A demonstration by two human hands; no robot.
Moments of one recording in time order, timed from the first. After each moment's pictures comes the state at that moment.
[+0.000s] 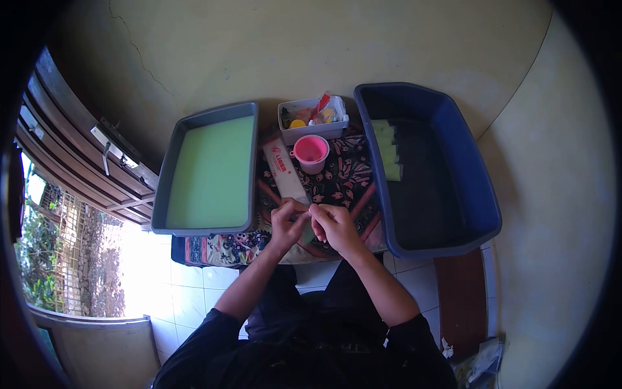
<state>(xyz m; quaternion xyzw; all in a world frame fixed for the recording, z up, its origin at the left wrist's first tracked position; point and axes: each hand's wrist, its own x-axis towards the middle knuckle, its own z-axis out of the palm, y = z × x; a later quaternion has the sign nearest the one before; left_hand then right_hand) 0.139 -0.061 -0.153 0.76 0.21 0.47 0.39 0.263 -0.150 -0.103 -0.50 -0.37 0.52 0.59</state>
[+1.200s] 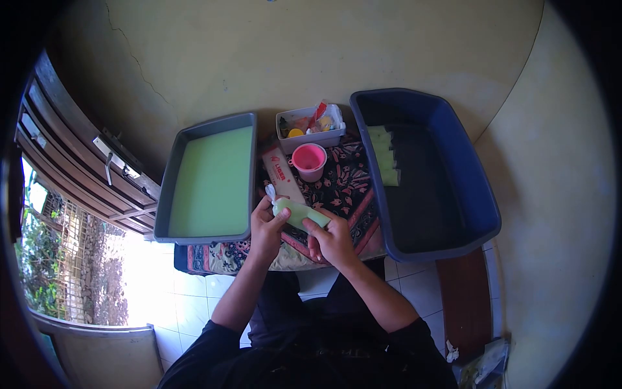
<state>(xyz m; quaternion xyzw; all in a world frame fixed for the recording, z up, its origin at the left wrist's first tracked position) 0.117 -0.066 -0.095 0.45 0.24 0.47 0.73 0.247 -0.160 -0.087 -0.49 -0.36 0.50 0.62</state>
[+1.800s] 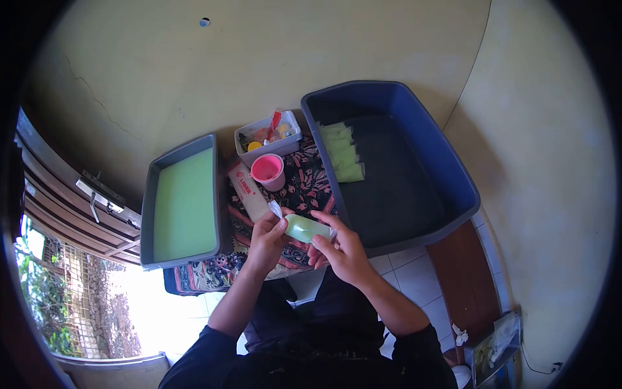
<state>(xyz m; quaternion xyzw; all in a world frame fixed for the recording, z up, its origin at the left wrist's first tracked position) 0.170 -0.098 -0.088 0.44 0.20 0.29 0.82 0.303 -0.237 -0.063 -0.49 -0.36 0.46 0.65</state>
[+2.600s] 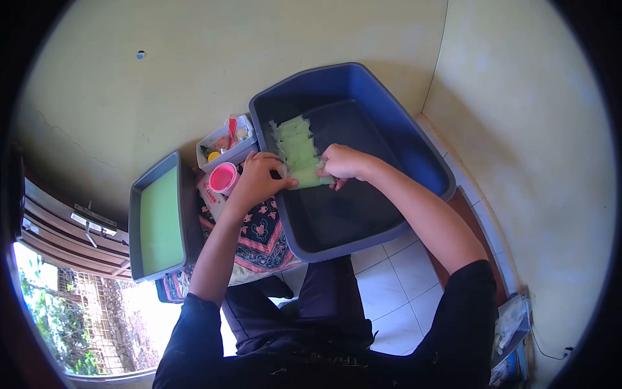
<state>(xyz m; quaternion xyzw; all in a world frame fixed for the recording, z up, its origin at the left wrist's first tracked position) 0.326 -0.058 -0.052 0.95 0.17 0.18 0.20 0.521 -0.185 -0.060 -0.70 -0.45 0.48 0.29</state>
